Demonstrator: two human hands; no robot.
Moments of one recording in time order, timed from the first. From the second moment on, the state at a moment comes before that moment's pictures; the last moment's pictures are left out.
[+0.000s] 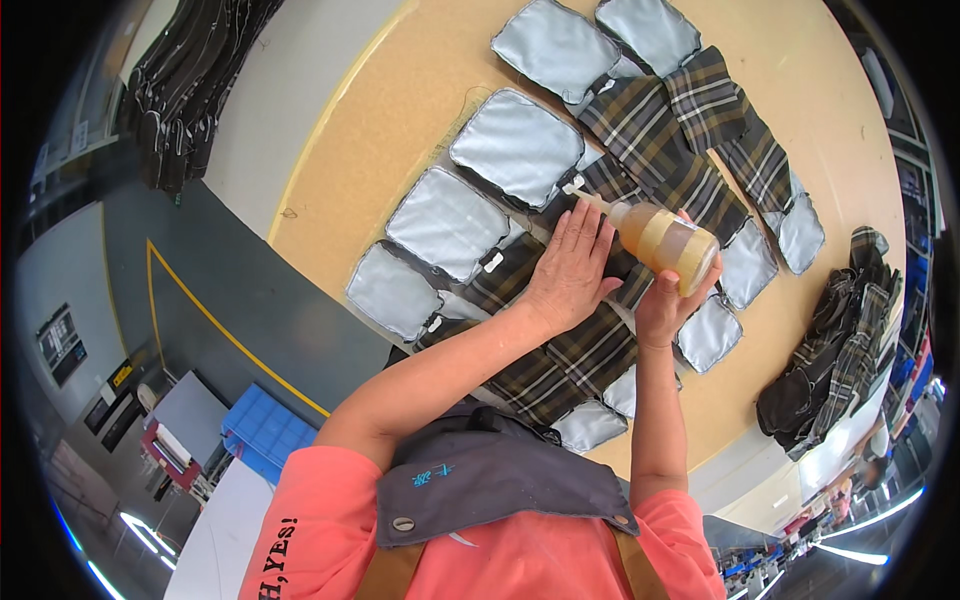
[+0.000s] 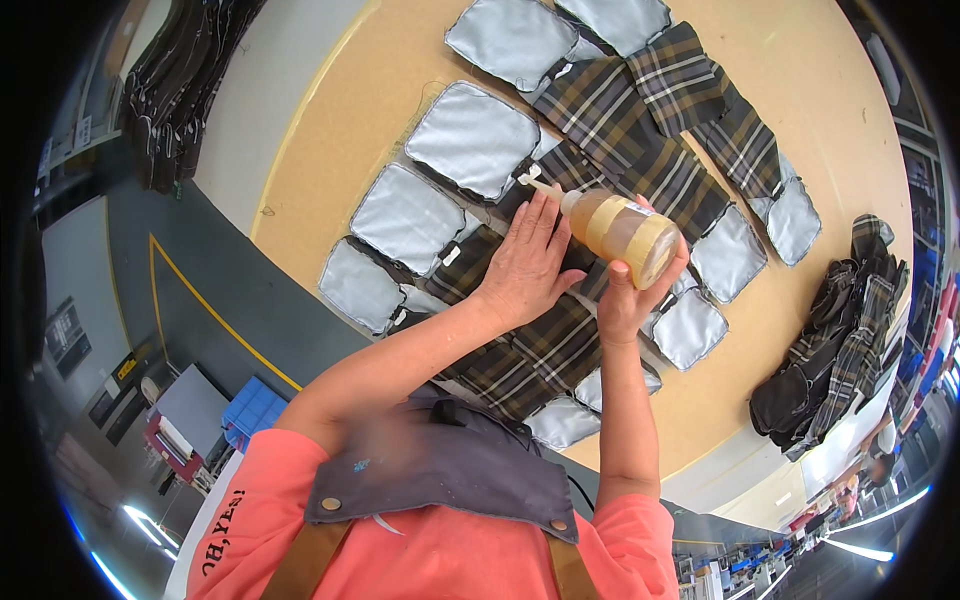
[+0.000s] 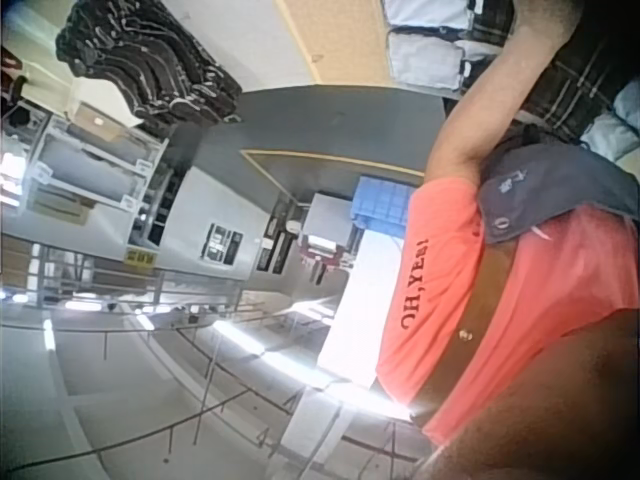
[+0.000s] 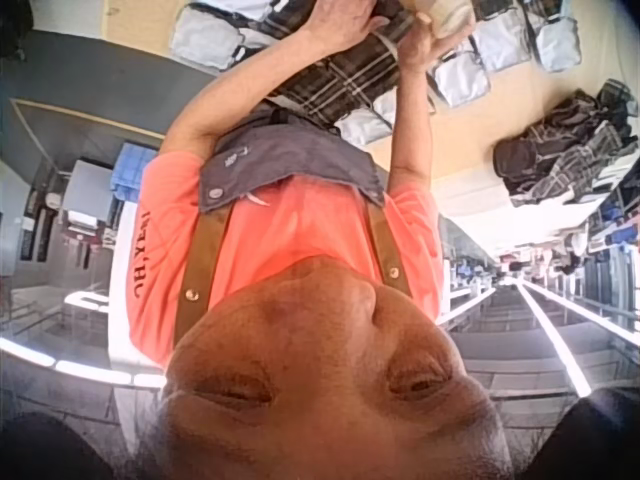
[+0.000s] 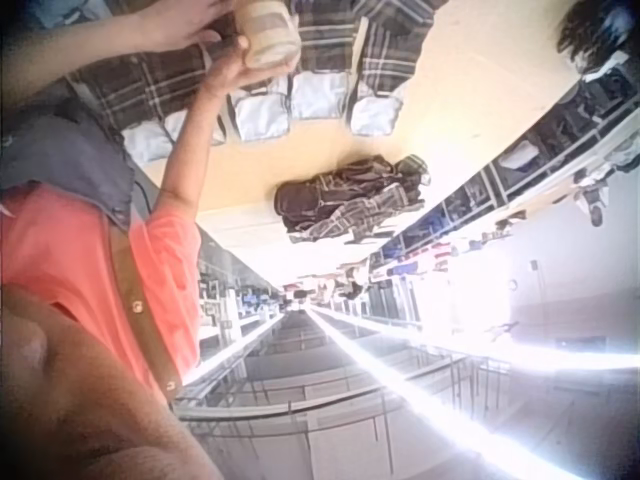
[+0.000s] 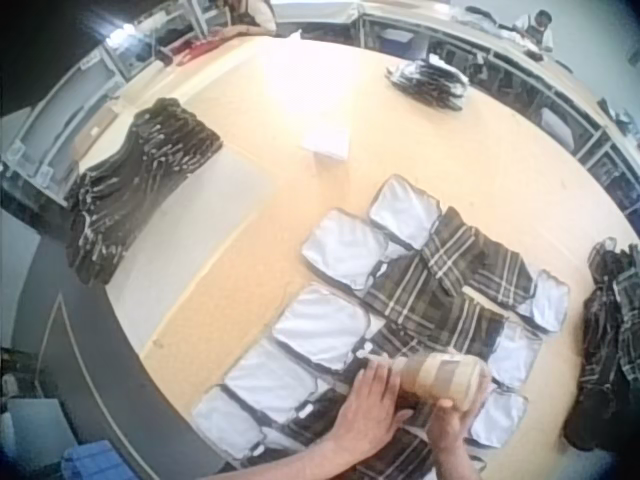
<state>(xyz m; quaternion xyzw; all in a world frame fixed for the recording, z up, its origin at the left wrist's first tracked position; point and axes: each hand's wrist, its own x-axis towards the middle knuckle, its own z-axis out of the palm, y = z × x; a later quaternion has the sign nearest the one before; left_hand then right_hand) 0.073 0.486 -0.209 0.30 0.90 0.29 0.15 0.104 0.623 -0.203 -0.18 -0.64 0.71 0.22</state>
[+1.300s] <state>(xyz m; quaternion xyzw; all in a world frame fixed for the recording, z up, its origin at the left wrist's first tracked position) -0.028 0.557 -0.216 0.29 0.94 0.16 0.09 -0.010 0.685 -0.216 -0.17 -0.66 0.69 0.25</state>
